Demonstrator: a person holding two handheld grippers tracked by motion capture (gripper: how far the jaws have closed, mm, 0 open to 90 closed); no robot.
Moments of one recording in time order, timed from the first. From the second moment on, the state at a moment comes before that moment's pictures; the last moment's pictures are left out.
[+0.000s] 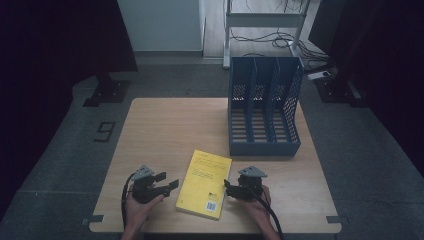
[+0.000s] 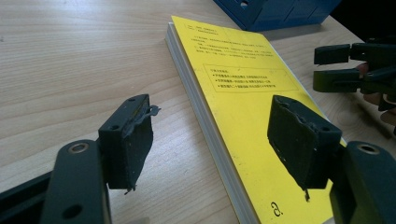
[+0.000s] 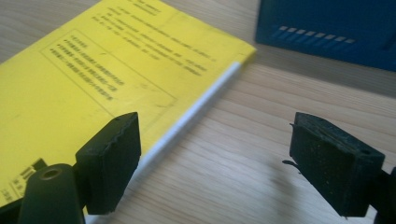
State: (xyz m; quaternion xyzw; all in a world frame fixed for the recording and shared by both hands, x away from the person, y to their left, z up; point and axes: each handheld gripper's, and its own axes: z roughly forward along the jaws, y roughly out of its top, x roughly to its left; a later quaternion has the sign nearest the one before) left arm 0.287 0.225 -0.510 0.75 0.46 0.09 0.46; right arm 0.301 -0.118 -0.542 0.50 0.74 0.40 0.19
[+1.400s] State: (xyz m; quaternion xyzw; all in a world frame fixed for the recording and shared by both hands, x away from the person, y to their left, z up) left arm 0.292 0.213 -0.512 0.76 0.45 0.09 0.47; right arm 0.300 -0.090 -0.552 0.46 0.76 0.43 0.15
